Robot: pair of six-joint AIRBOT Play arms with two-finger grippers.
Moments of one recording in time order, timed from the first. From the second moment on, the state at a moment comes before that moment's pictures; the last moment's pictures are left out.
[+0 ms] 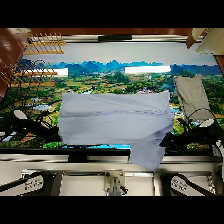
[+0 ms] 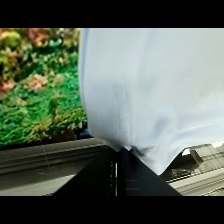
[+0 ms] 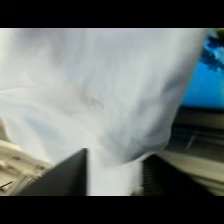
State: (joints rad) left arm 0.24 -1.30 0.67 1.12 -1.27 -1.31; right arm -0.44 -1.27 0.59 -1.12 1.34 1.22
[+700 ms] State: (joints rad) left arm 0.24 -1.31 1.01 1.12 -1.30 -1.26; right arm -0.37 -1.12 0.88 -1.06 1.34 1.28
